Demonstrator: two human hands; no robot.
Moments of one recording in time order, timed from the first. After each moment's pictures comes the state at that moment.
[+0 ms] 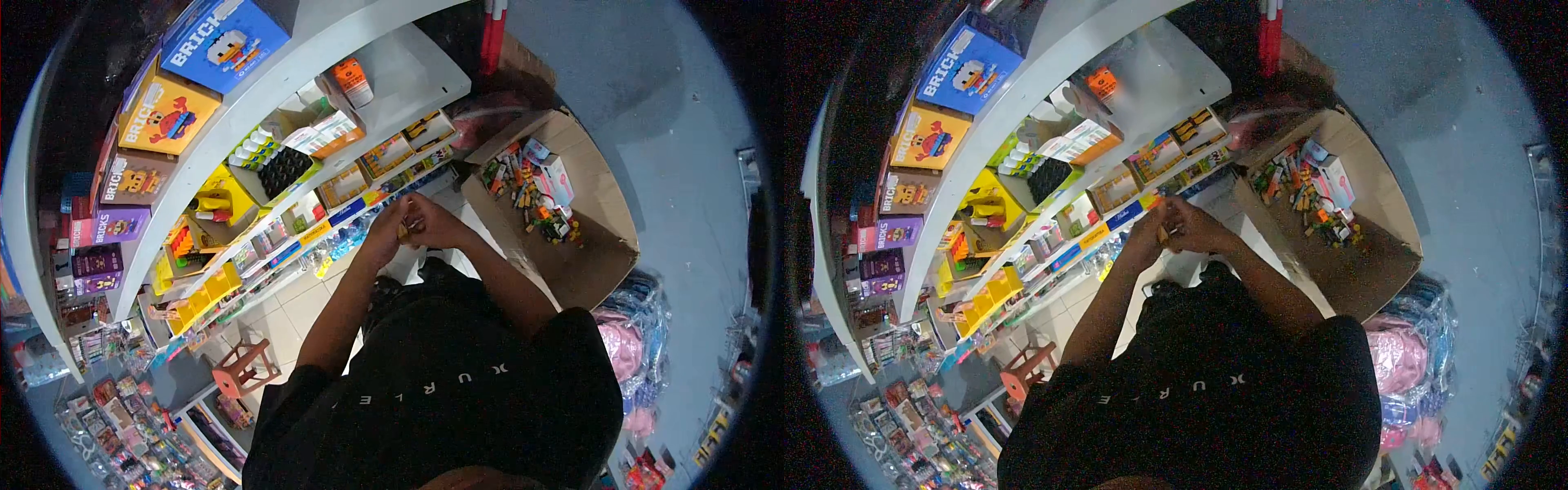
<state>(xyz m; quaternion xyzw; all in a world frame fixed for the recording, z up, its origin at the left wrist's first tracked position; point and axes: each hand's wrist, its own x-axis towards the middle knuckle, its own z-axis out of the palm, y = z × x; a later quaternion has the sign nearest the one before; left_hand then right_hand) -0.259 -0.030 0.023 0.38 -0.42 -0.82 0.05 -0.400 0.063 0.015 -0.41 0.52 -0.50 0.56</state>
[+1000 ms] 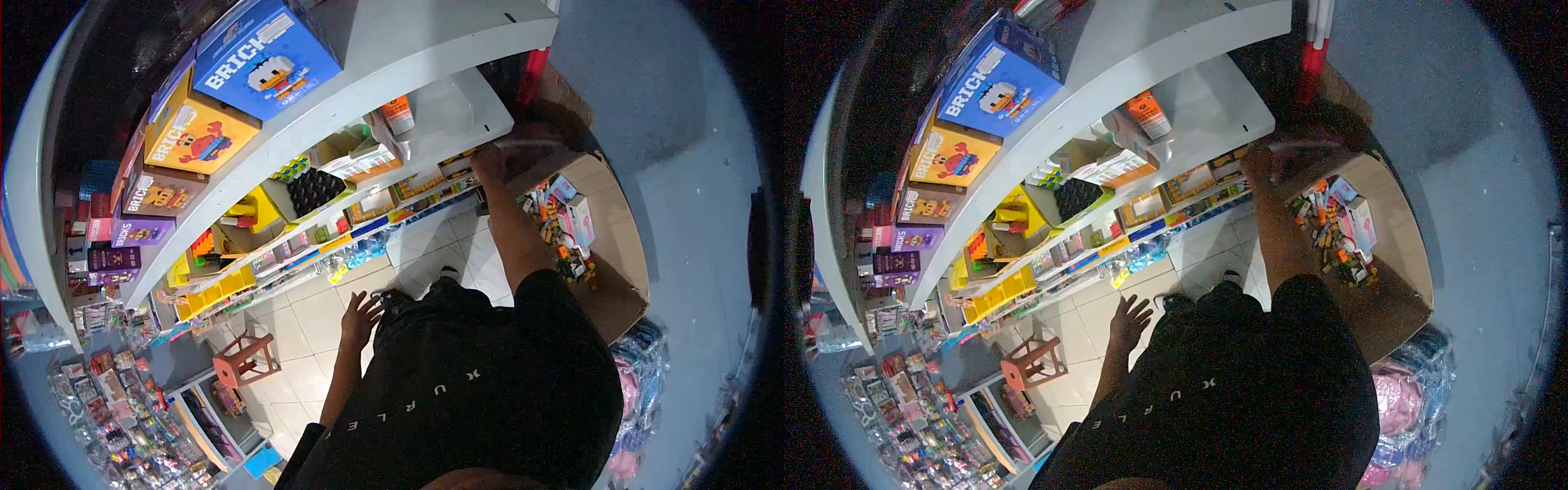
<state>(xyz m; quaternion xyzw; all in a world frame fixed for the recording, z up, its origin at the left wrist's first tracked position) -0.074 0.019 -0.026 0.58 -0.18 -0.77 0.18 -0.573 -0.089 -0.152 -0.36 0.91 -0.20 0.10</state>
